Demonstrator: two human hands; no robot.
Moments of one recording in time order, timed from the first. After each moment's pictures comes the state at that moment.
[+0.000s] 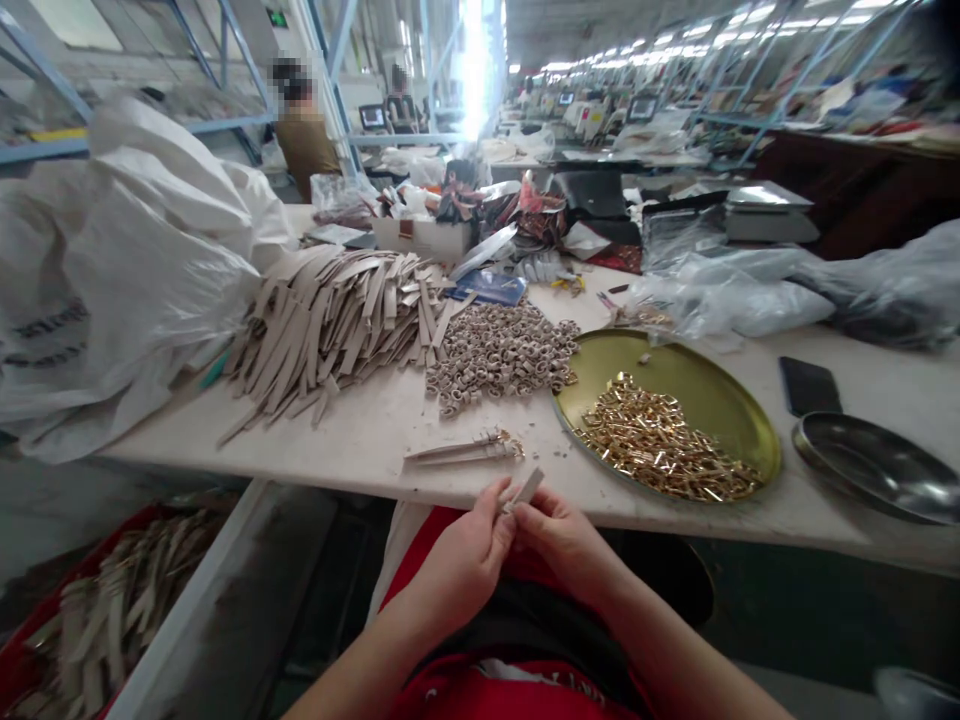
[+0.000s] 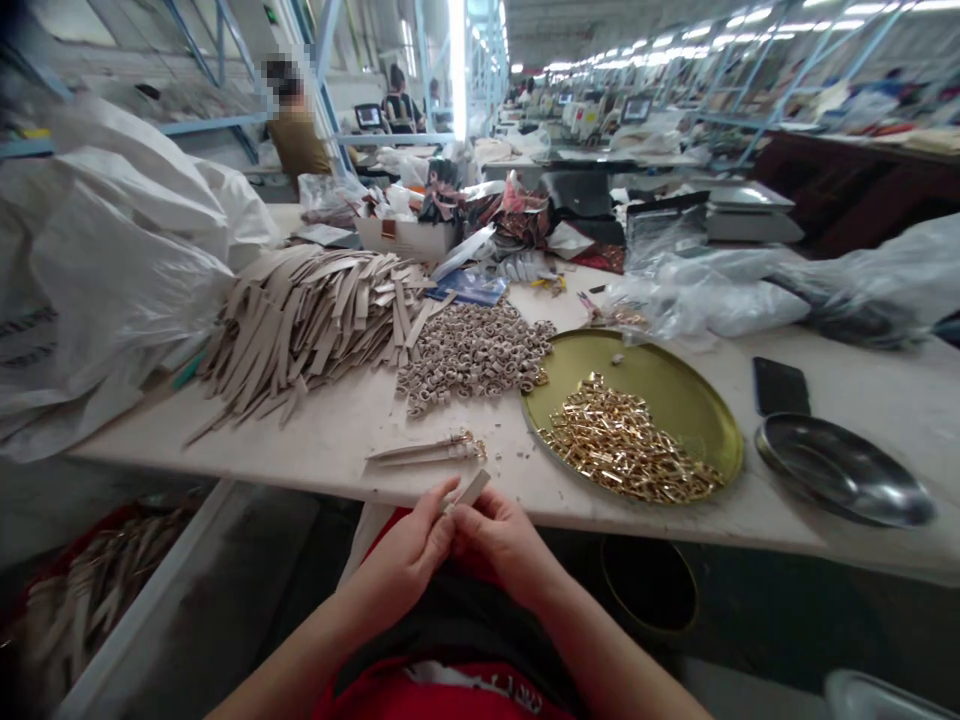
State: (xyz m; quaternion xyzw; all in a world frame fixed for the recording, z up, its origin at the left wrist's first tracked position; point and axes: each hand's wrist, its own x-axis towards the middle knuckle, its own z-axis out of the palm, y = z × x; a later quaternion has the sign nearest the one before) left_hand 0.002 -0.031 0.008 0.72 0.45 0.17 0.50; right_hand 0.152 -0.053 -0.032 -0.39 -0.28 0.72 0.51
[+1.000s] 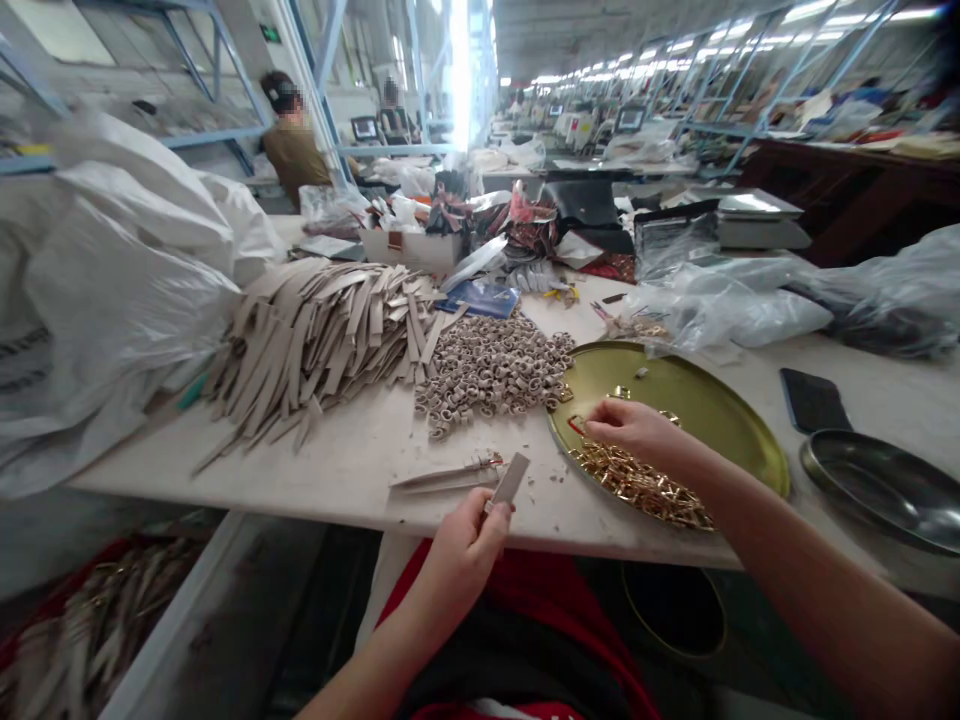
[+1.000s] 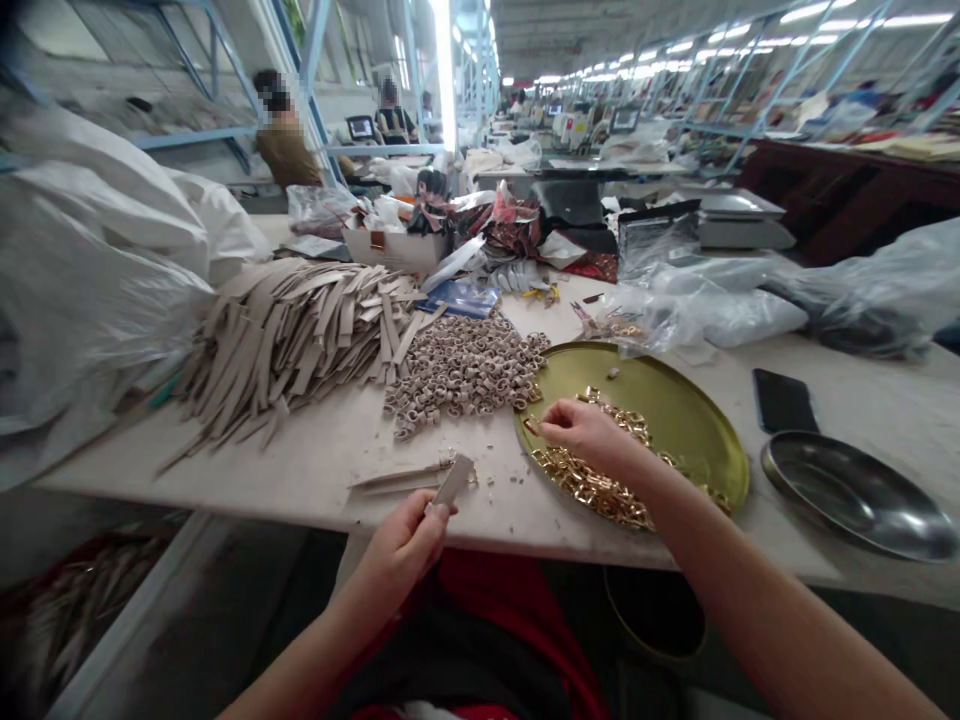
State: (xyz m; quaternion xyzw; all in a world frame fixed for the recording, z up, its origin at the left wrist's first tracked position) left_hand 0.029 0.003 -0.001 0.63 0.47 0.26 0.56; right_hand 0.298 0.051 0.003 -0.66 -0.62 0.34 0.27
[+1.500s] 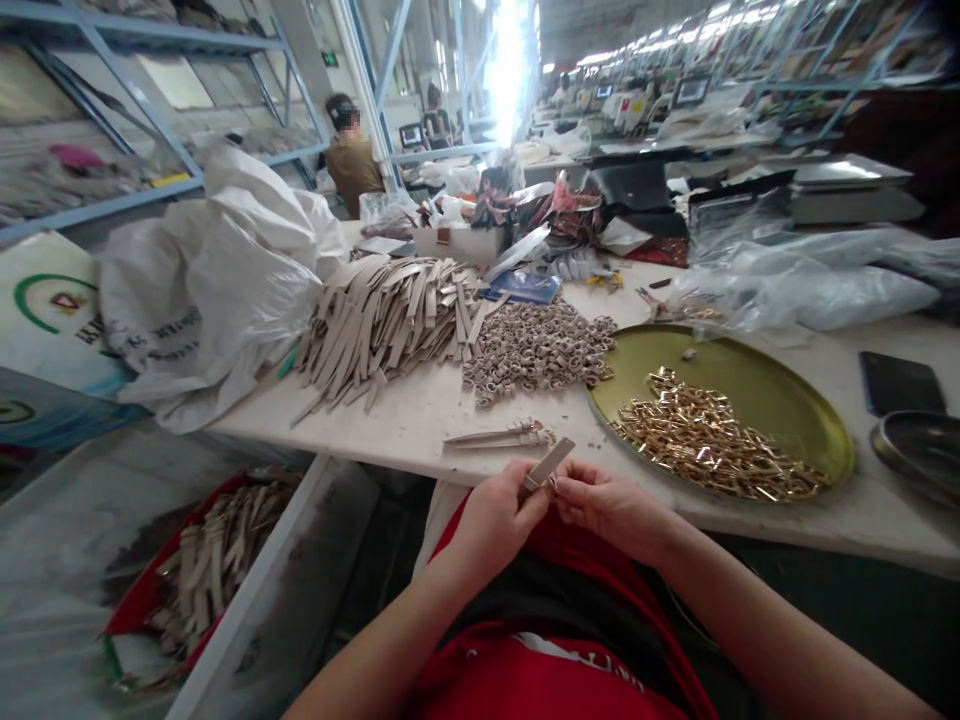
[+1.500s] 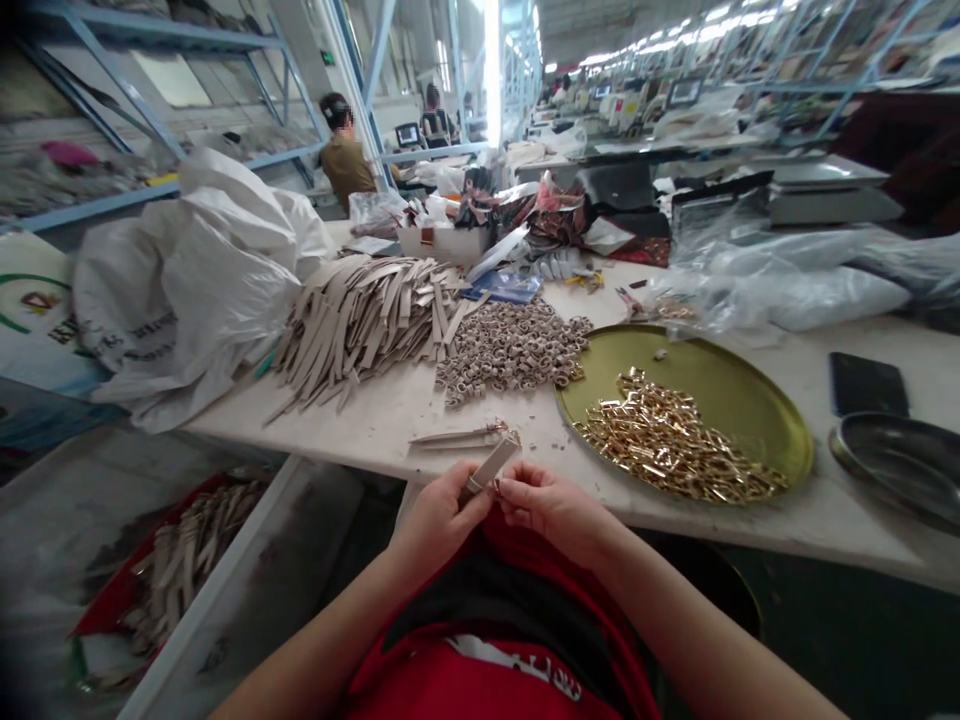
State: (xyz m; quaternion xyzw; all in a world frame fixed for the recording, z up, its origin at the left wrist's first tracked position) left_hand 0.003 -0.034 0.014 0.72 0.46 0.26 0.44; right_hand 0.175 -0.044 -0.014 -0.36 -0.26 0.79 0.43
